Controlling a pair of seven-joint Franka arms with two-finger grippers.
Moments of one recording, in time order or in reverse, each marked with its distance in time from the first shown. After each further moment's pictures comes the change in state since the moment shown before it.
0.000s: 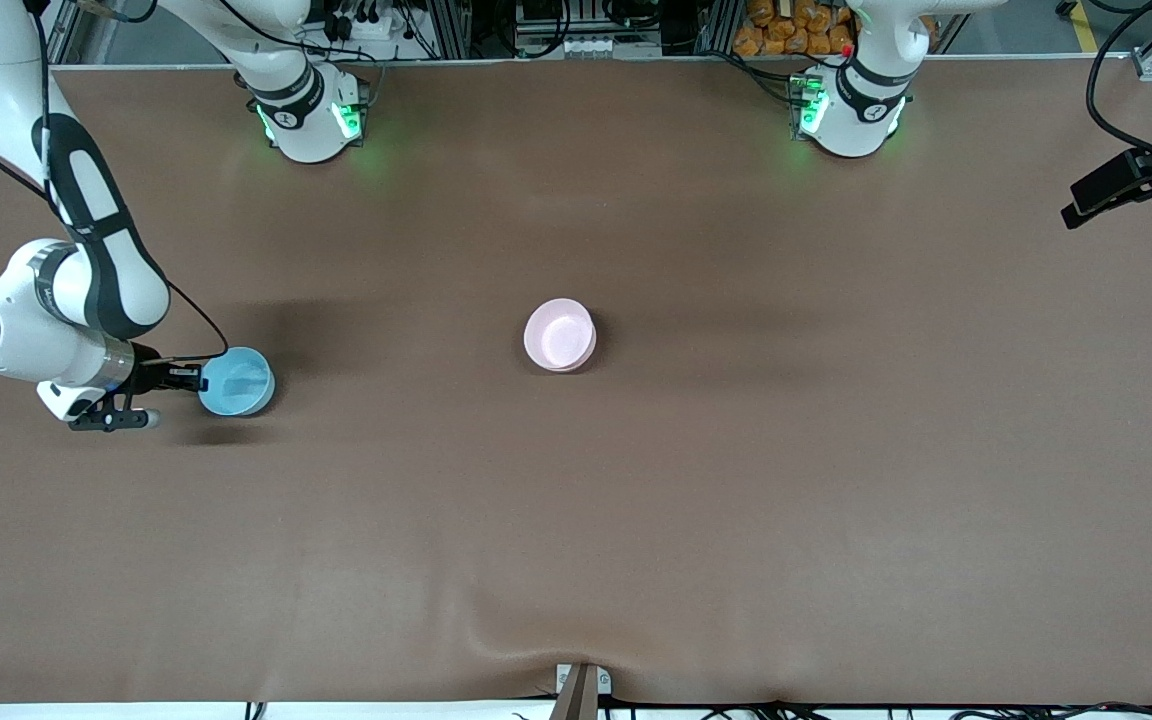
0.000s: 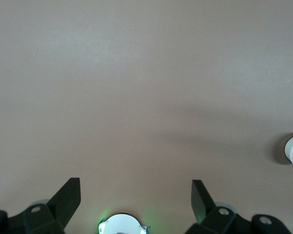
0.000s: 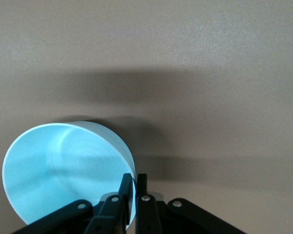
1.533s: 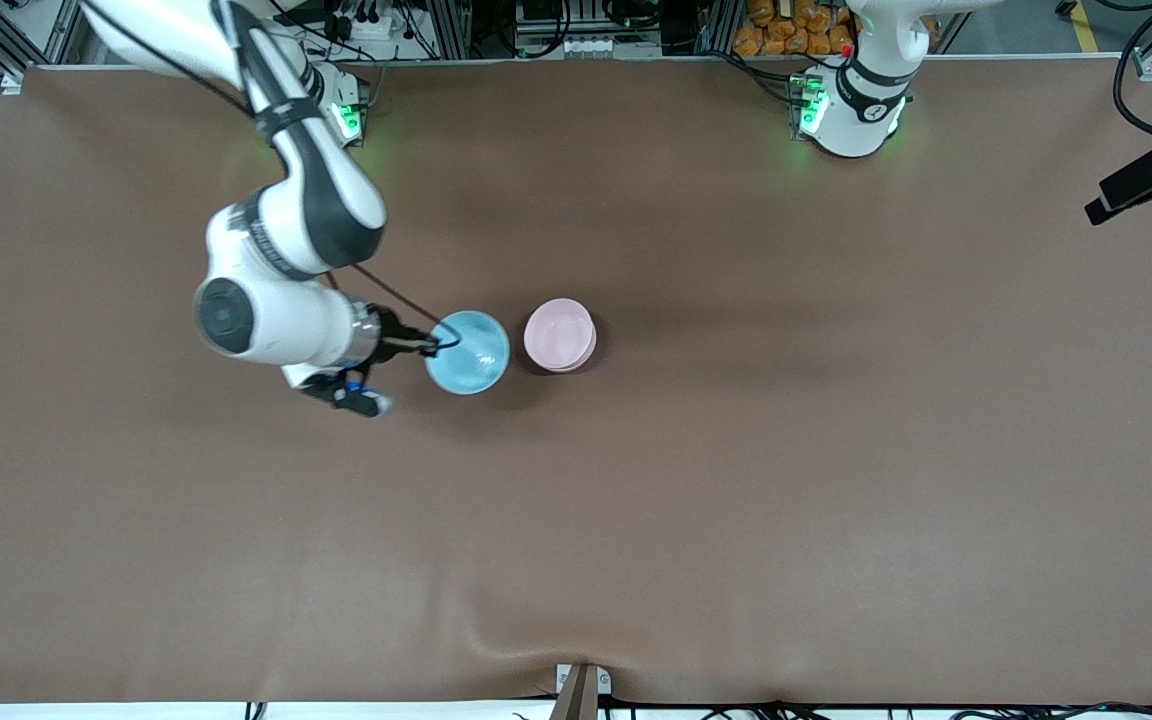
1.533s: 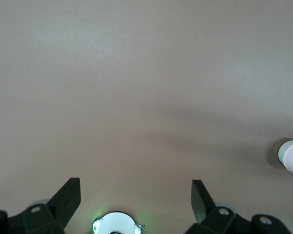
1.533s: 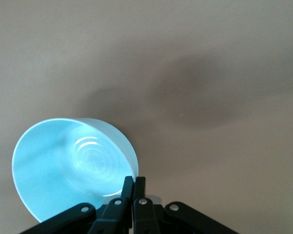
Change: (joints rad) left arm 0.049 -0.009 0.006 -0.004 -0.033 -0.002 0.002; right arm 0.634 -0.062 0.032 0.282 0.315 -0.364 0.884
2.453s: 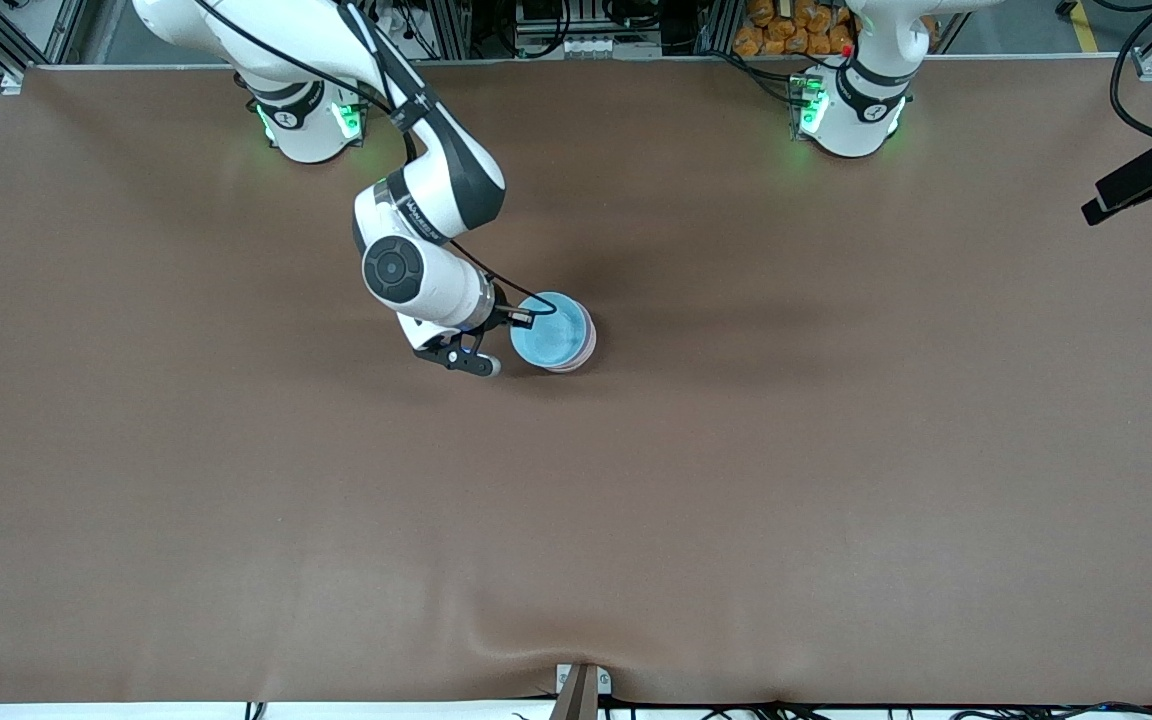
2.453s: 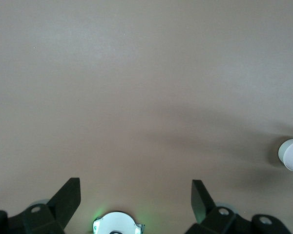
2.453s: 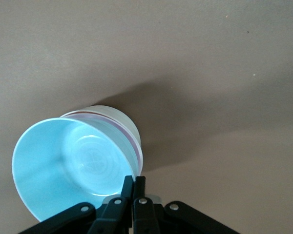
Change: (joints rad) left arm -0.002 0.000 -0.003 -0.002 0.000 0.000 0.000; right arm 0.211 0.069 -0.002 -0.100 0.001 0.268 0.143
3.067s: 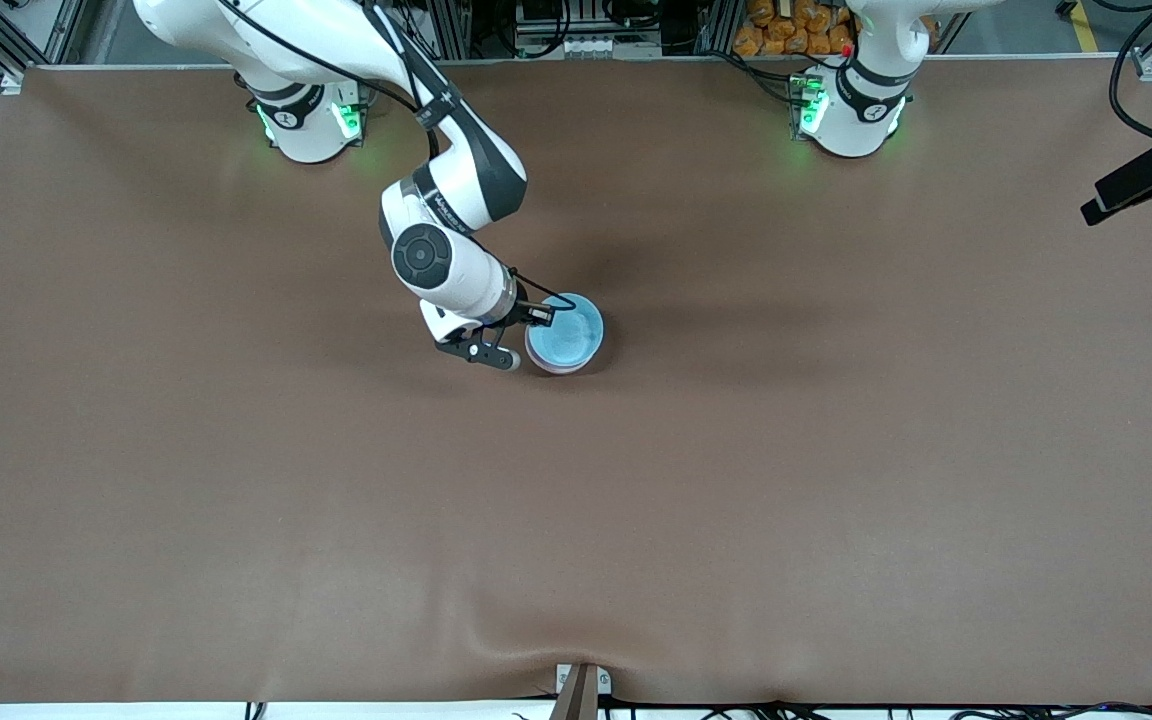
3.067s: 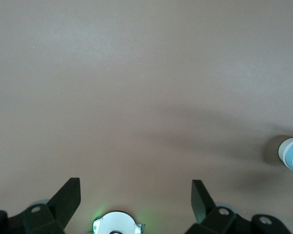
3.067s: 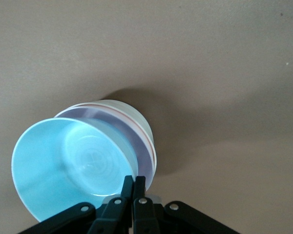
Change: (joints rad) left arm 0.000 0.000 0.000 -0.002 0.000 0.000 0.000; right arm 0.047 0.038 -0.001 -0.003 0.000 0.078 0.035
